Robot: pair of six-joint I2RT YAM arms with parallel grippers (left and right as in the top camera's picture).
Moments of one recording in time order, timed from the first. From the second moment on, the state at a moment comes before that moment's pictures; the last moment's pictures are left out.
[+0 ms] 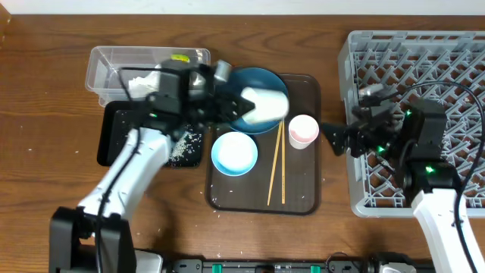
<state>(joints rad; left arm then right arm) -0.19 1.55 1.02 -0.14 1.01 -0.63 -0.01 1.14 0.78 -0.28 -0.73 -0.10</state>
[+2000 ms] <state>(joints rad) -0.32 1.64 1.03 -0.16 1.12 -0.73 0.14 1.25 0.79 -0.02 -1.06 -0.15</state>
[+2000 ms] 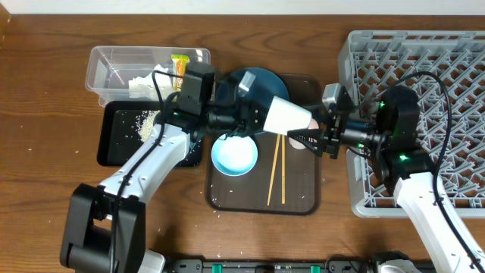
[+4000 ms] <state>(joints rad) -0.08 1.29 1.03 -0.71 0.23 -0.35 -0.89 1.81 1.43 -0.81 0.01 0.23</state>
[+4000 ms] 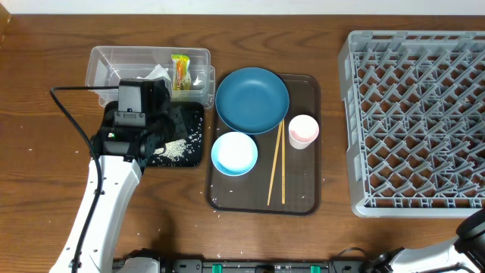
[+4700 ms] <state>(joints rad) -0.25 1.33 1.03 -0.55 0.24 -0.35 -0.59 1.57 1.50 -0.92 -0.47 0.10</state>
